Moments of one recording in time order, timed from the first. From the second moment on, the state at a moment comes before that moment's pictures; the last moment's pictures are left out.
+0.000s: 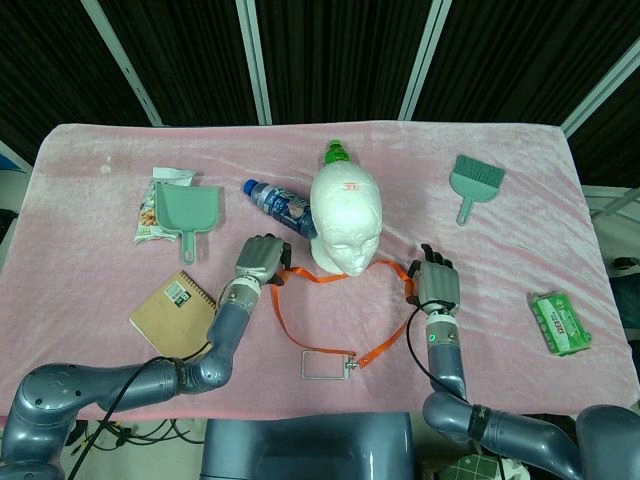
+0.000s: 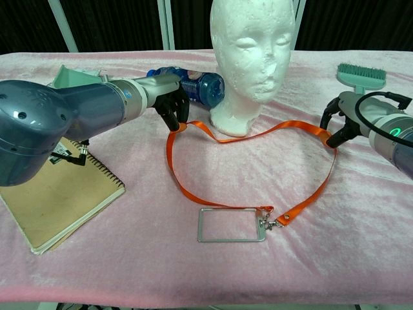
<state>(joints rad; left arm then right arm) -1.08 -1.83 -0.34 -1.23 0.48 0.88 0.62 0.68 -1.74 0.33 -1.44 -0.58 1.19 -0.61</state>
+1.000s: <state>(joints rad) -1.06 -1.77 -0.33 -1.33 0.50 0.85 0.57 0.66 -1.70 0.33 -1.51 -0.62 1.22 -0.58</state>
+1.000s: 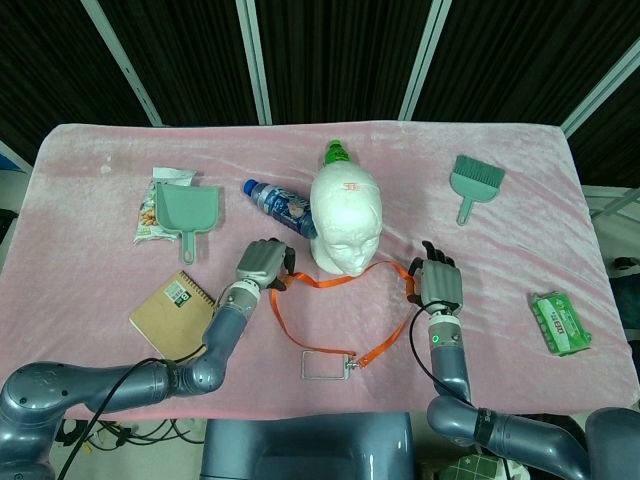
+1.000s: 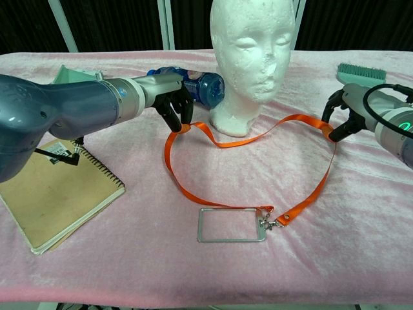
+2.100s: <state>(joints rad) -0.91 -1.40 -0.32 -1.76 0.91 0.85 0.27 0.47 -1.34 0.32 -1.95 -0.93 1.34 -0.33</state>
